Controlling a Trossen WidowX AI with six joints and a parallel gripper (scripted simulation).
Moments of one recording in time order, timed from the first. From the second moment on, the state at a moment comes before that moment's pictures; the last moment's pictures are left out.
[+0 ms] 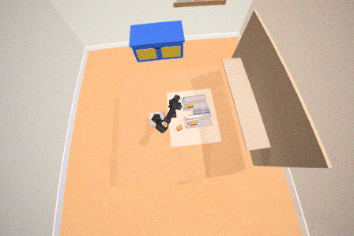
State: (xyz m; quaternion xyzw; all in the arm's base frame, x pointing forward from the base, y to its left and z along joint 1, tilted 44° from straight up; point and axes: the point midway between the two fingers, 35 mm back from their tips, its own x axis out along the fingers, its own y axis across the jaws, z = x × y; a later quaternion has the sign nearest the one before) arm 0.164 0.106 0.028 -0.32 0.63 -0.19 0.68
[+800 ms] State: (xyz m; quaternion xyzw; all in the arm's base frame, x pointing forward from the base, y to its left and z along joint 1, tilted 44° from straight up) arm 0.267 0.058 0.033 -0.33 0.62 -0.19 0.68
